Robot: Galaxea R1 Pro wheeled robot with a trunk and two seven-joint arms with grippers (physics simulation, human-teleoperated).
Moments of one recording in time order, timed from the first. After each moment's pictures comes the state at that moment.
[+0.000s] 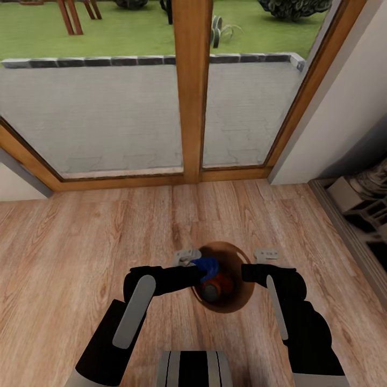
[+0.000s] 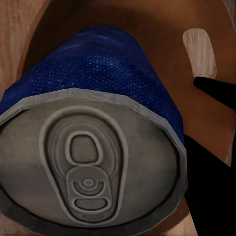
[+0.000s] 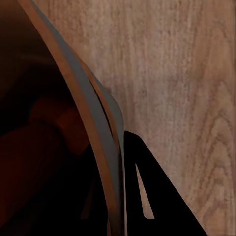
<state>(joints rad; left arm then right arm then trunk) -0.47 -0.17 -0.30 -1.53 0.75 1.03 0.28 -0.45 0.12 -0.04 -1.54 0.10 1.05 0.07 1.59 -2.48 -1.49</state>
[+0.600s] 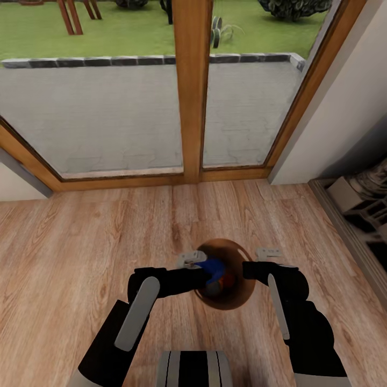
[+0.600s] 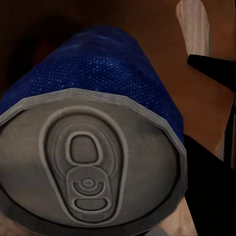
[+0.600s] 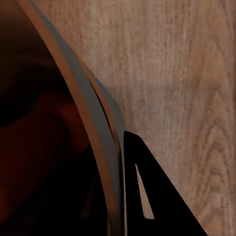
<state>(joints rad) -0.47 -0.17 -0.34 -1.53 0.78 1.04 0.28 -0.45 0.12 -0.04 -1.57 0.10 1.05 0.07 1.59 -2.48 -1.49</state>
